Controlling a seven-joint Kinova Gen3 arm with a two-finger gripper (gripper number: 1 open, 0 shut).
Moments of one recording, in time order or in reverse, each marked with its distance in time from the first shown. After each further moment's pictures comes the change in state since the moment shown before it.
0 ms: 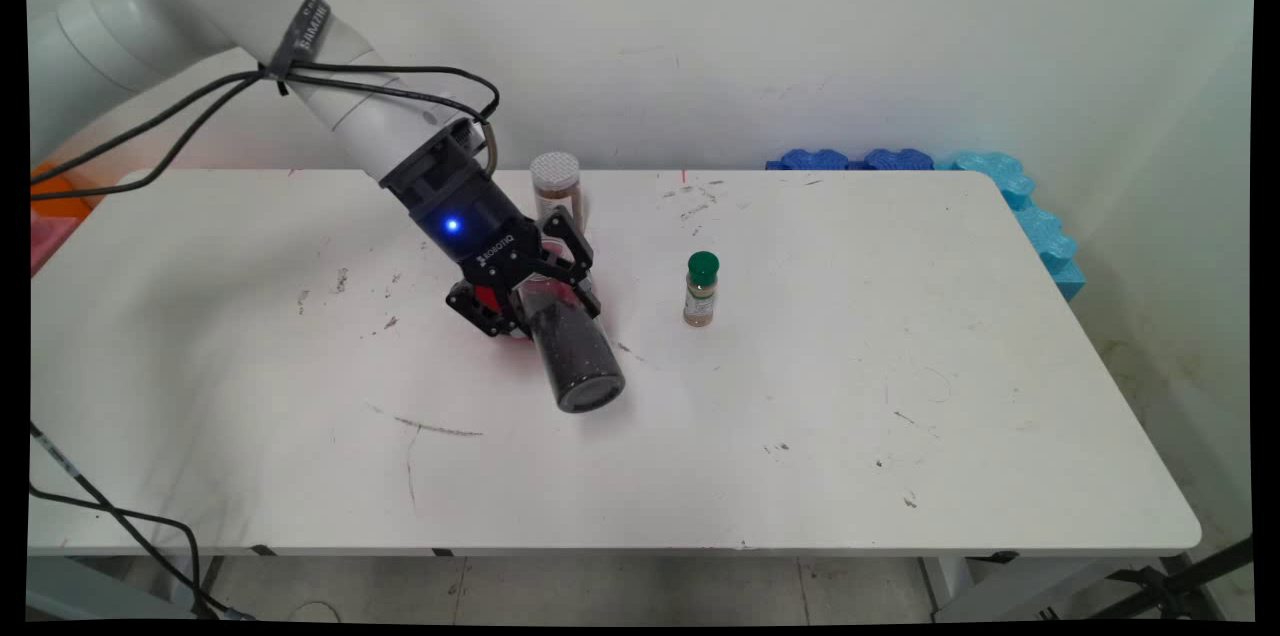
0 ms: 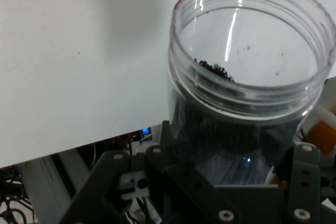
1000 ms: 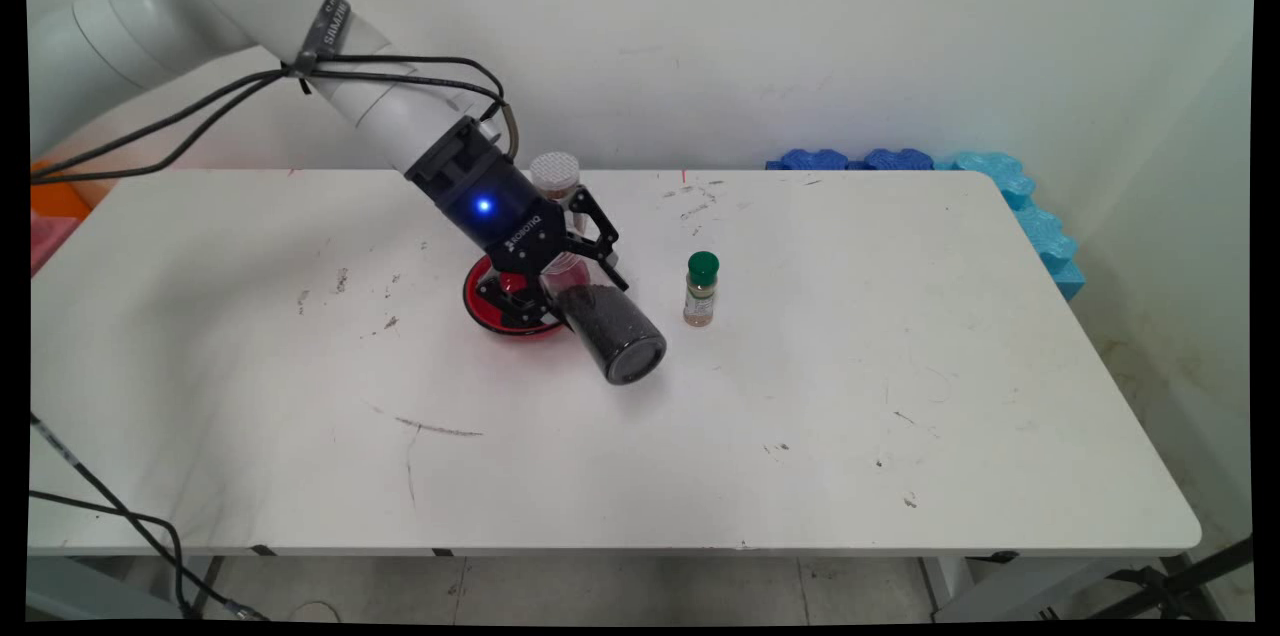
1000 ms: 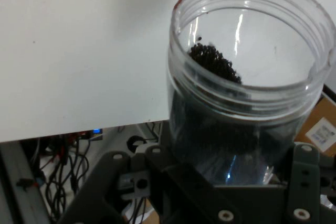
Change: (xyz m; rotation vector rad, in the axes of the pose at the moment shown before) arm 0.009 0.011 0.005 -0.075 0.005 -0.185
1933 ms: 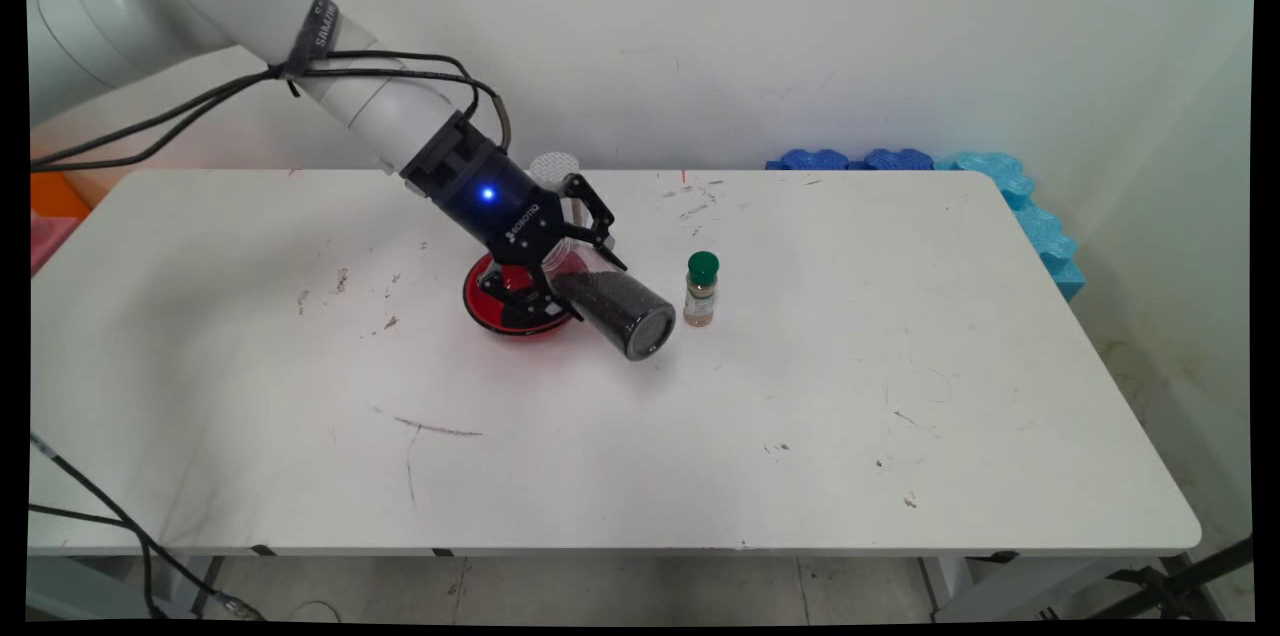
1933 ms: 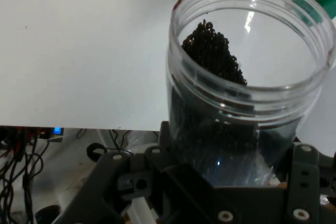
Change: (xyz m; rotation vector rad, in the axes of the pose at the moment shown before) arm -0.003 -0.005 -0.006 -0.055 0.049 -0.196
